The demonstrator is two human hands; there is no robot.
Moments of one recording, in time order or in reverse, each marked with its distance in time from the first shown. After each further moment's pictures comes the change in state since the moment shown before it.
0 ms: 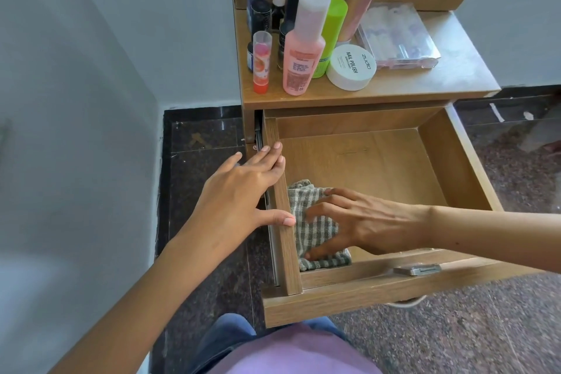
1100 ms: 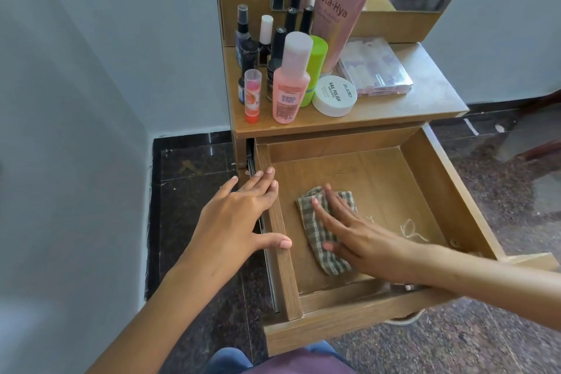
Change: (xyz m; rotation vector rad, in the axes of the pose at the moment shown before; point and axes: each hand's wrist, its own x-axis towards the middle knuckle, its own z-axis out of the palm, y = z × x) left_hand 0.002 -0.002 -0.002 -0.005 0.030 0.012; right_hand 0.002 -0.031 -0.016 0.566 -0.130 0.710
